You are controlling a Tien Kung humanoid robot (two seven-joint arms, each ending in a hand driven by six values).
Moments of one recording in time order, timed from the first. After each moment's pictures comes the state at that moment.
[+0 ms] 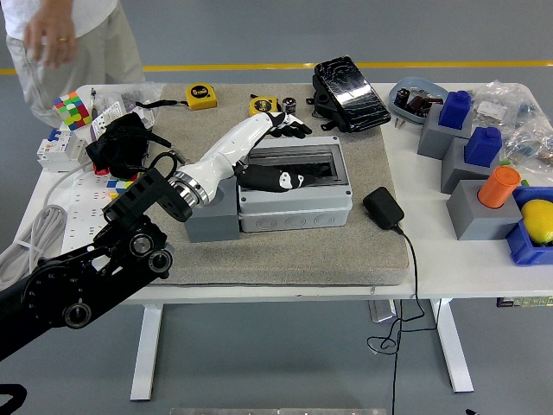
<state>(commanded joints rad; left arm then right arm) -0.60 0.25 -0.76 -1.44 1.47 0.25 0.12 0.16 -0.23 0.23 0.37 -0.10 -0.12 -0.07</state>
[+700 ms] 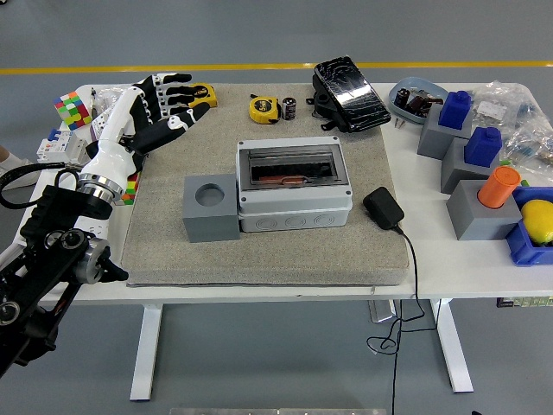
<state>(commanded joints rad) -0.34 0.24 -1.17 -1.46 1.08 0.28 -0.04 0.17 -0.23 0.21 0.35 -0.07 -0.11 -0.08</state>
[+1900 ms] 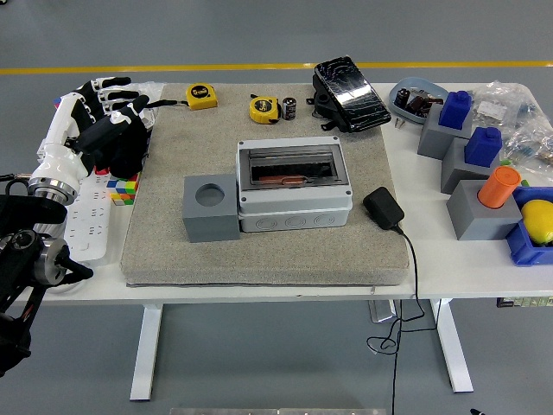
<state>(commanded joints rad) -0.27 0.26 -1.31 -1.47 1.06 0.25 0.01 0.18 -0.24 0.20 0.35 -0.07 -0.10 -0.10</state>
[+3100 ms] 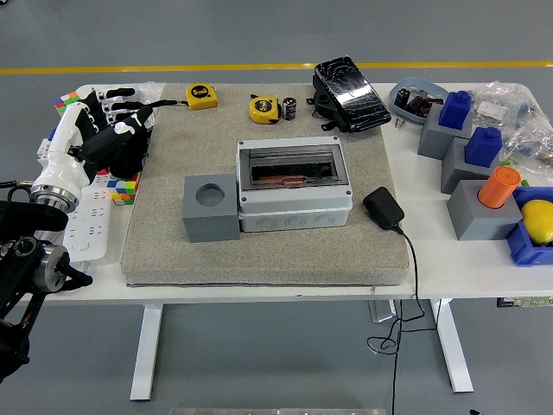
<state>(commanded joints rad) -0.25 0.26 -1.30 -1.48 1.07 0.24 0.03 0.17 -0.23 0.22 0.34 -0.08 -0.10 -0.10</state>
